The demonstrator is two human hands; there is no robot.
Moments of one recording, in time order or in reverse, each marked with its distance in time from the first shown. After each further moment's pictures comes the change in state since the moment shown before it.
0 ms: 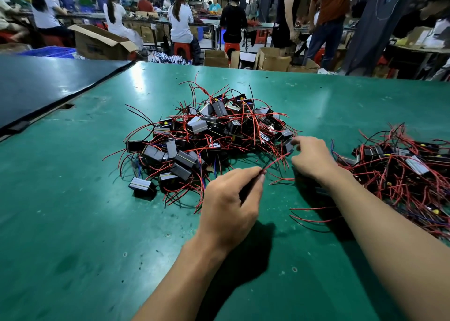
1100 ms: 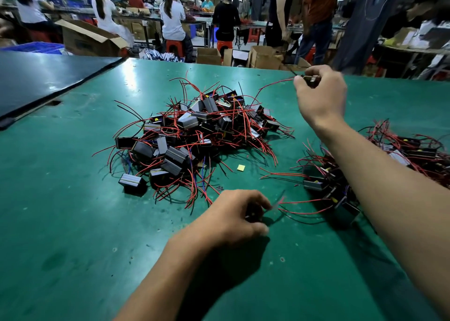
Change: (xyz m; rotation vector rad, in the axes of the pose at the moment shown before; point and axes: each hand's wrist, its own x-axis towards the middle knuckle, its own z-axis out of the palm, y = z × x) left_hand 0.001 0.009 -0.007 0.041 -0.824 -0.379; right_hand 0.014 -0.040 -0.079 0.509 0.608 -0.011
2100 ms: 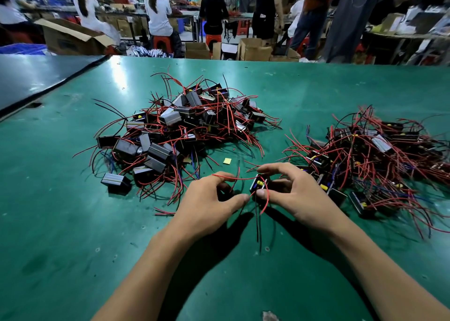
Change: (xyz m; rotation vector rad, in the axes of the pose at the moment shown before) left_hand 0.007 -0.015 0.010 0.003 0.353 -0.078; right_hand -0.157 0.064 -0.058 0.314 -0.772 0.128
